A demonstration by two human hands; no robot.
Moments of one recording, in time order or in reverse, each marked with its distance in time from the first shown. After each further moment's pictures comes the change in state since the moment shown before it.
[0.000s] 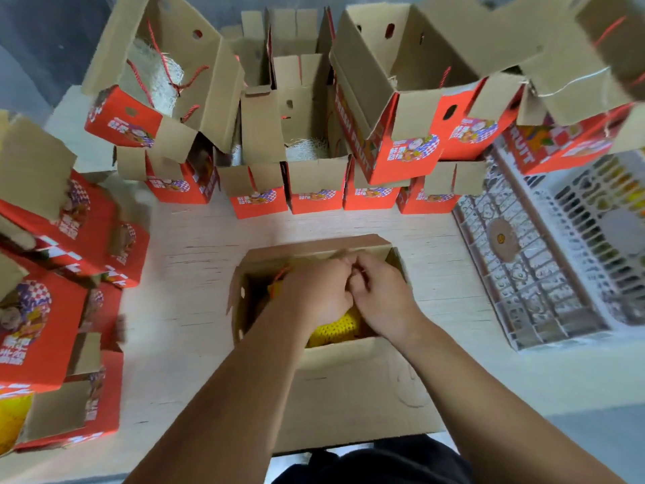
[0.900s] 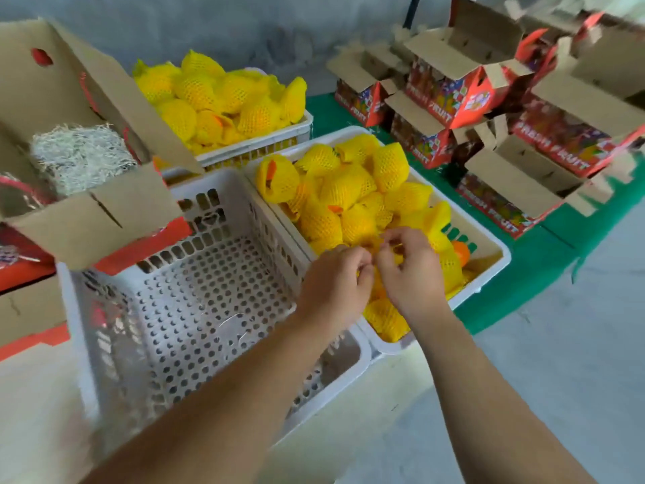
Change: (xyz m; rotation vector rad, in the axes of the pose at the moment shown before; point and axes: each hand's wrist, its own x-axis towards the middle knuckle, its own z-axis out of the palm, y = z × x) left_hand 0.297 0.627 0.174 -0.285 0.204 0.594; right_hand -0.056 0.414 -0.562 -0.150 0.801 0.350
